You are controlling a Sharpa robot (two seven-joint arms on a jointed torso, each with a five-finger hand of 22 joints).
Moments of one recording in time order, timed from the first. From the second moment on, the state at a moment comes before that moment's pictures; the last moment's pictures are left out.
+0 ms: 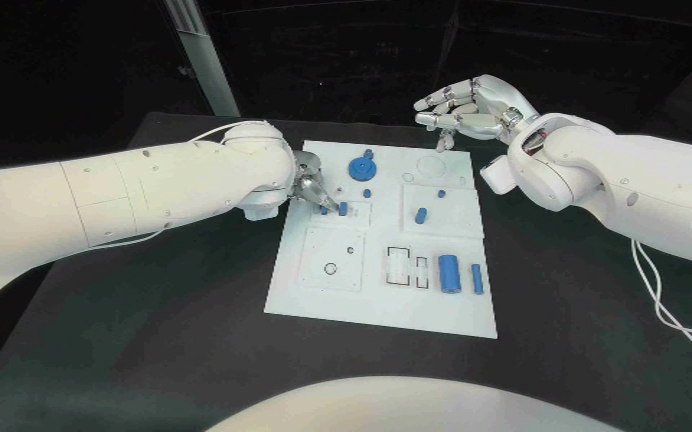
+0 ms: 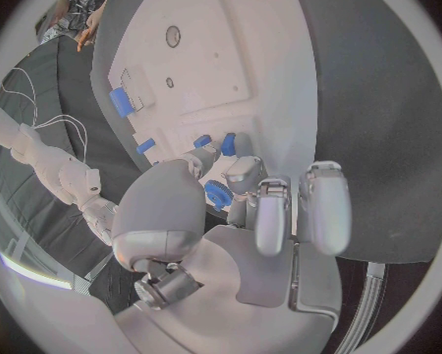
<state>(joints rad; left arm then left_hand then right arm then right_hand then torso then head) 1.35 -0.64 -0.19 1.37 -1.09 0.14 -0.59 0.94 -0.13 0.46 0.19 0.06 0.96 0.02 0.66 0.57 1.32 -0.04 1.17 1.00 1.47 -0.09 1.57 1.31 0.06 1.47 0.02 1.41 1.31 1.26 -0.77 -0.02 1.37 -0.65 -0.26 0.27 1.43 0.08 -0.25 0.19 0.30 0.84 0.19 0.20 0.07 0.92 0.10 0.74 0.47 1.29 0.02 0.73 0.67 0.18 1.15 0.12 0.70 0.37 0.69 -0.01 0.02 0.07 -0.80</state>
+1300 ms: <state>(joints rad) 1.36 -0.70 -0.19 1.38 -0.93 -0.07 -0.34 1.16 -0.05 0.13 0.27 0.06 0.72 0.15 0.54 0.41 0.95 0.07 0.82 0.57 1.43 0.00 1.33 1.25 0.16 1.20 0.10 0.94 0.82 1.26 -0.77 -0.02 1.36 -0.65 -0.26 0.27 1.43 0.08 -0.25 0.19 0.30 0.84 0.19 0.20 0.07 0.91 0.10 0.74 0.47 1.29 0.02 0.73 0.67 0.18 1.15 0.12 0.70 0.37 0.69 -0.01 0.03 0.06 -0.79</state>
